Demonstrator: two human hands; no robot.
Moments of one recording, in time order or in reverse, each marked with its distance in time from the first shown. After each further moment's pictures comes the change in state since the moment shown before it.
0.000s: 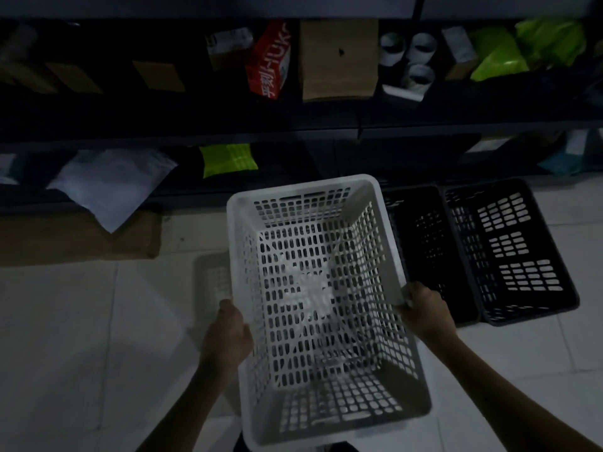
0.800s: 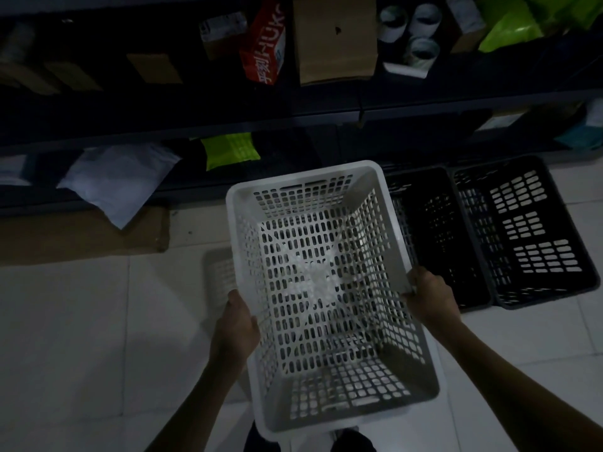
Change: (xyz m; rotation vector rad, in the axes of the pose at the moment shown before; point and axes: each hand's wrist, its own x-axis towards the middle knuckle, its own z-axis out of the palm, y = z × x) left_hand -0.012 0.008 0.007 0.022 0.031 0.019; right_hand 0.004 0.012 0.012 0.003 0.016 0.003
